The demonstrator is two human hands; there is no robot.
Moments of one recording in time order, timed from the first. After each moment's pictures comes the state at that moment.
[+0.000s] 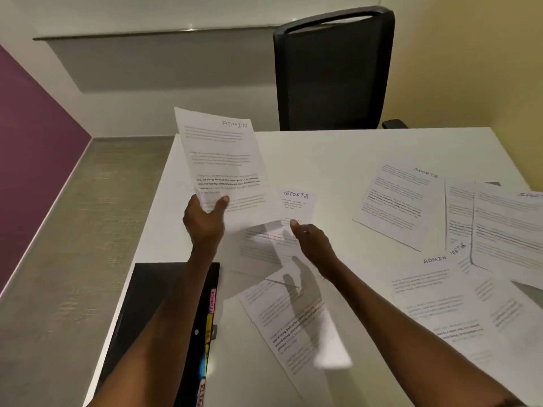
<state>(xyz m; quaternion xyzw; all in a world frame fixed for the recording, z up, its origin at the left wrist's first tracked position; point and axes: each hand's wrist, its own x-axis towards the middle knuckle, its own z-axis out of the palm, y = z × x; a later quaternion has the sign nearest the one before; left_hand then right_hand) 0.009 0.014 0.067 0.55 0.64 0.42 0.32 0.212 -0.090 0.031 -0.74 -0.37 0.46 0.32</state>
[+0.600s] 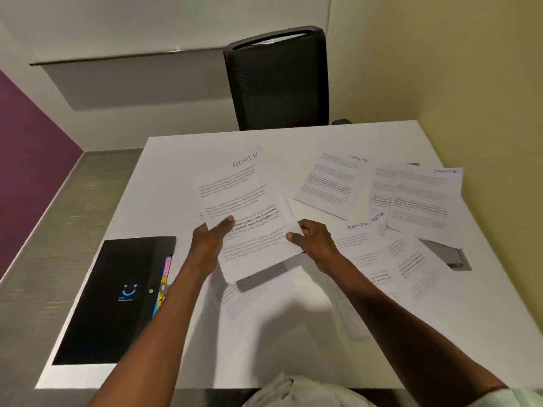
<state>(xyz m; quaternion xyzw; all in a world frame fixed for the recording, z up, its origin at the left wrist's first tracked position) 0.105 -0.182 0.087 0.37 0.55 0.38 0.65 0.328 -0.264 0.058 -0.69 -0.32 0.48 0.44</state>
